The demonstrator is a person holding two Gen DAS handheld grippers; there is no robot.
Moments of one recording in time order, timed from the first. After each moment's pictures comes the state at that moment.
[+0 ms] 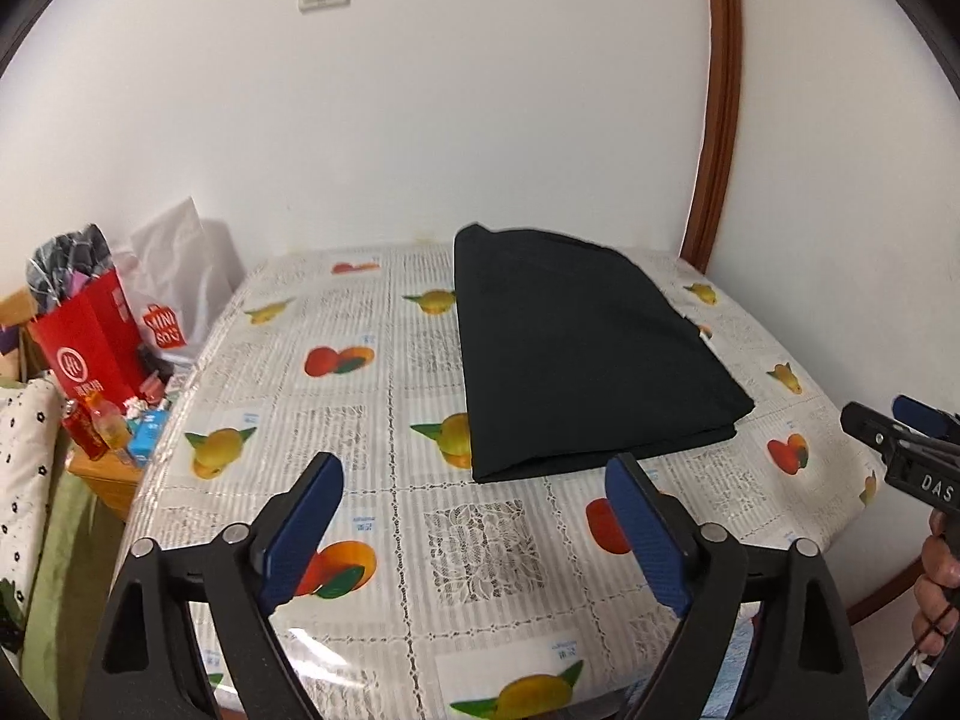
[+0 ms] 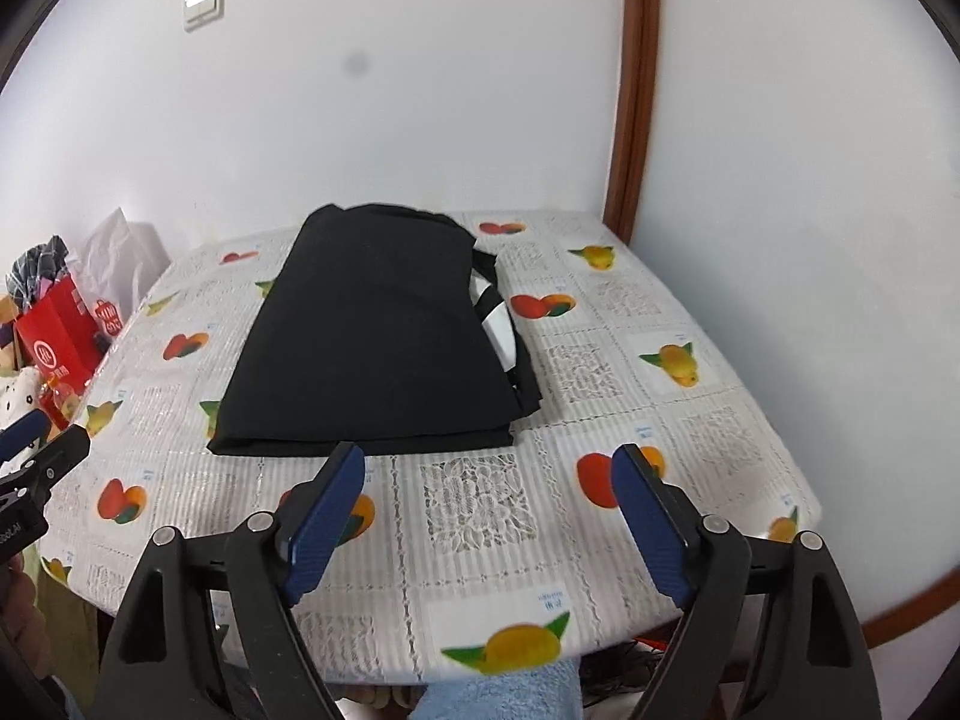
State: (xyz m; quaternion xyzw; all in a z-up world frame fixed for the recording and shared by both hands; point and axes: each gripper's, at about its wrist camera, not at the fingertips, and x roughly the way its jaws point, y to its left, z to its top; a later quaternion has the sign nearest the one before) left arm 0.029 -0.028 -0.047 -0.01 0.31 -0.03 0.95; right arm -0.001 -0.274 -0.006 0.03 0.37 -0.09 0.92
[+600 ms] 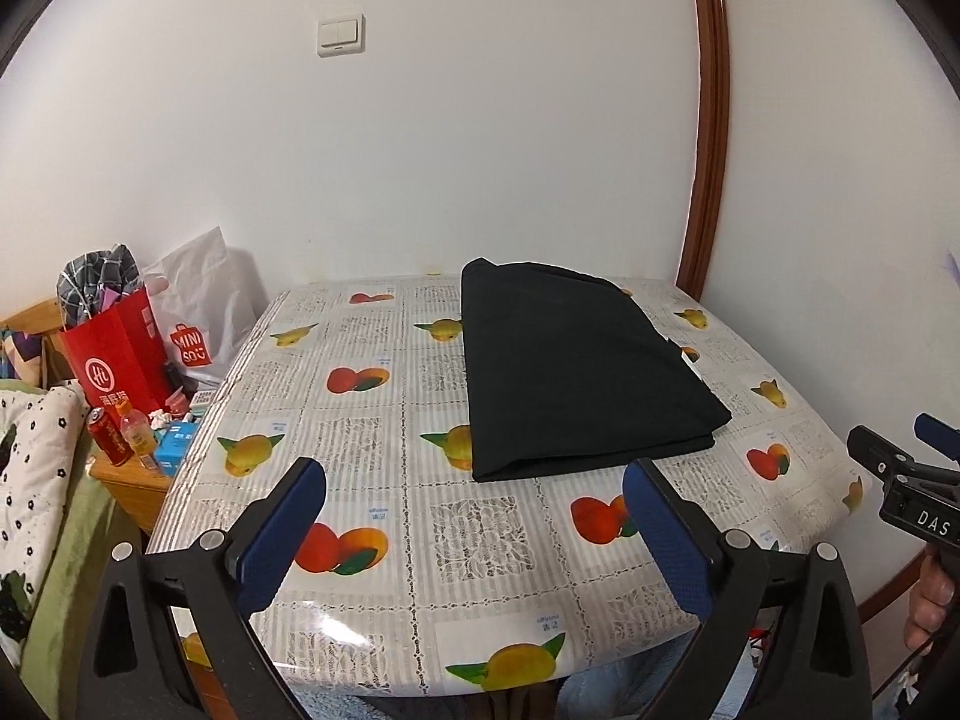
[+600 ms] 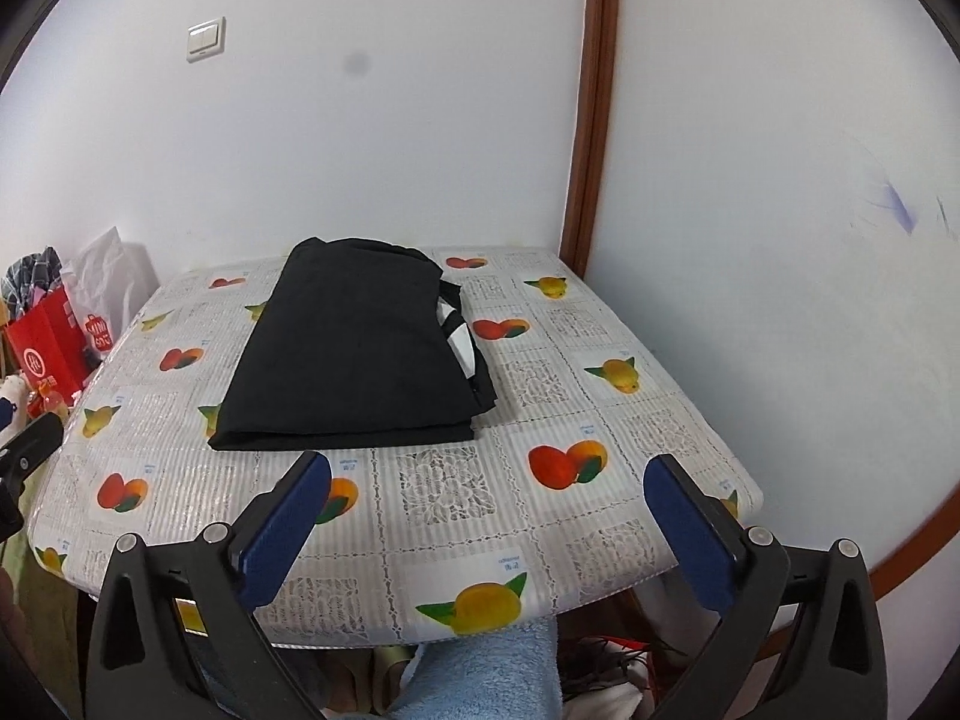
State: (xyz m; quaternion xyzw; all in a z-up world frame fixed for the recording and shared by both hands) left arm -0.016 -0.034 -0.027 -0.01 0.28 -0.01 0.96; right arm -0.056 -0.269 0.015 0.01 0.33 -0.12 0.94
